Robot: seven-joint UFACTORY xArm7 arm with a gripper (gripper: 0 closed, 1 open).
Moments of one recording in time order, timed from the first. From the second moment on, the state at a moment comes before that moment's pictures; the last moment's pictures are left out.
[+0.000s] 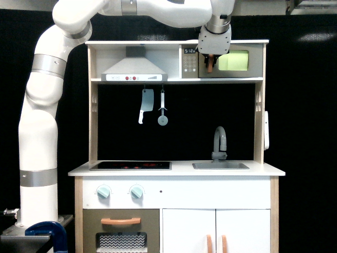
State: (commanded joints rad) arm 0.43 0.20 -0.35 1.80 1.07 1.54 -1.43
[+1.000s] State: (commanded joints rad) arm 0.25 0.30 -0.30 1.94 1.09 1.67 -1.46
